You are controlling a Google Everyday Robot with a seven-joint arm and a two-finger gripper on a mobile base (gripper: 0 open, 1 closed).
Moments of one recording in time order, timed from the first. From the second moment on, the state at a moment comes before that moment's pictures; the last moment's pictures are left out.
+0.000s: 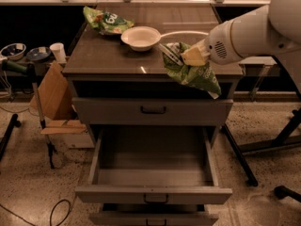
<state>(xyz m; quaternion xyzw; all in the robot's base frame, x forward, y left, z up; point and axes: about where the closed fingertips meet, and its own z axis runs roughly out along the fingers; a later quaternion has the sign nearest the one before) 0.595 -0.111 0.931 -0.35 0.82 0.15 0.41</state>
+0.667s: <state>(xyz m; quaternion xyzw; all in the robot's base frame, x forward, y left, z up) 0.537 -0.032 0.931 -0.47 0.77 0.20 0.39</state>
